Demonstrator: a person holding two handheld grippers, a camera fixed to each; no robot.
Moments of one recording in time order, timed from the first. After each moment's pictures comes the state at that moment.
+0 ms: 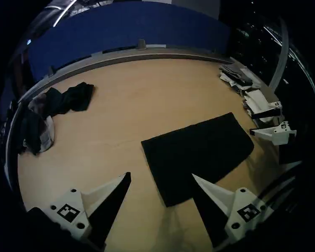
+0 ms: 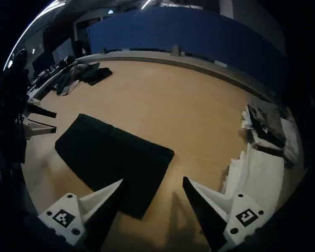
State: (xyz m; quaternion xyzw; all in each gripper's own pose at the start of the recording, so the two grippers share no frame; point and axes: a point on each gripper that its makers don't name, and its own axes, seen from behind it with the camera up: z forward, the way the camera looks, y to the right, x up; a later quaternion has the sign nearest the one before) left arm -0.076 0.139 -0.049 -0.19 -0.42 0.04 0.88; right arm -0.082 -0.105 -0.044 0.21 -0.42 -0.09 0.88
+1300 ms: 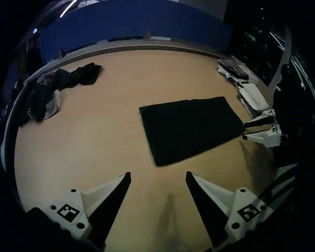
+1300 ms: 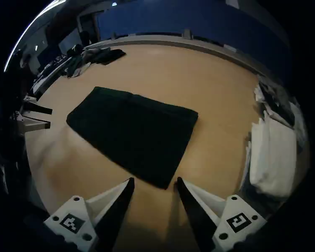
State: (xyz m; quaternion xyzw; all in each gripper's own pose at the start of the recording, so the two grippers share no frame) left arm -0.086 0.128 -0.130 -0.18 -0.45 0.01 0.87; right arm -0.119 -0.118 -0.109 0.24 -0.46 -0.08 0.85
